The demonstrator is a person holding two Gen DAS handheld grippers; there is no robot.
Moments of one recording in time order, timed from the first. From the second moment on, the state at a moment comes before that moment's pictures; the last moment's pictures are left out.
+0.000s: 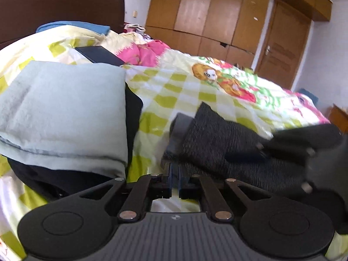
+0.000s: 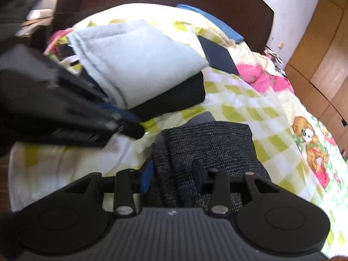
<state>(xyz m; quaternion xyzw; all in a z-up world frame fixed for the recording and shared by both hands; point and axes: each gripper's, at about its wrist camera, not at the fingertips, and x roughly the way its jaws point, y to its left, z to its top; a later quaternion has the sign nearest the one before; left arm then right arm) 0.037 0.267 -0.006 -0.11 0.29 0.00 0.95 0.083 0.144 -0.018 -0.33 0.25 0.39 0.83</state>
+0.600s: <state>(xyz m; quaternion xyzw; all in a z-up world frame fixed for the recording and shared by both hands) 0.022 0.277 -0.016 -0.13 0.29 0.00 0.95 0.082 0.138 0.016 -0.26 0.26 0.41 0.83</state>
